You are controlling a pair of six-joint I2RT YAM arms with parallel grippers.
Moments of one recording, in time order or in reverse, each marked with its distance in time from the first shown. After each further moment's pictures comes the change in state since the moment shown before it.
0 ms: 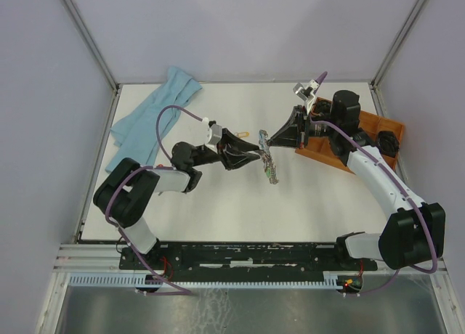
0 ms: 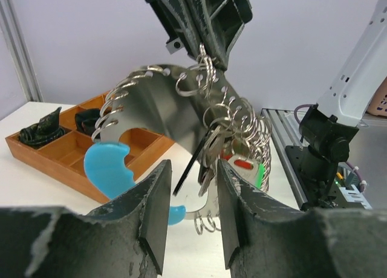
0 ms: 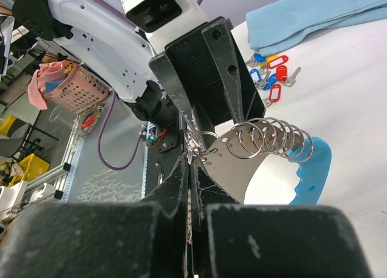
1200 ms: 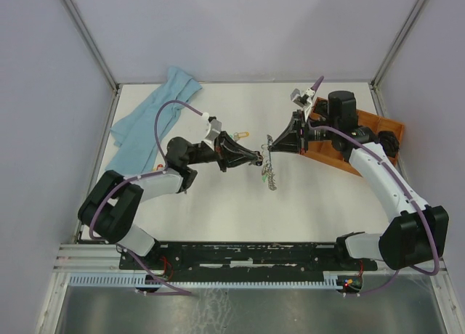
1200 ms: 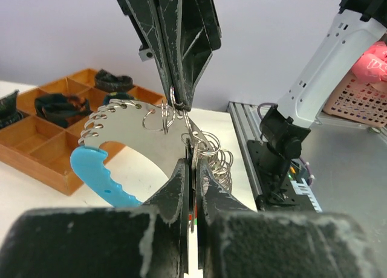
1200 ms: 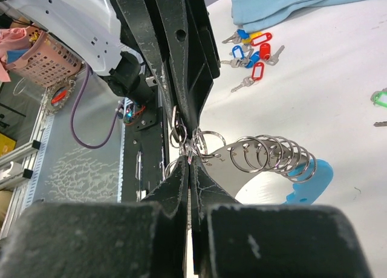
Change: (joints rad) left arm 0.007 -0.134 0.012 -0.165 0.071 -0.106; right arm 0.004 -0.001 0.087 -0.393 0.042 -0.376
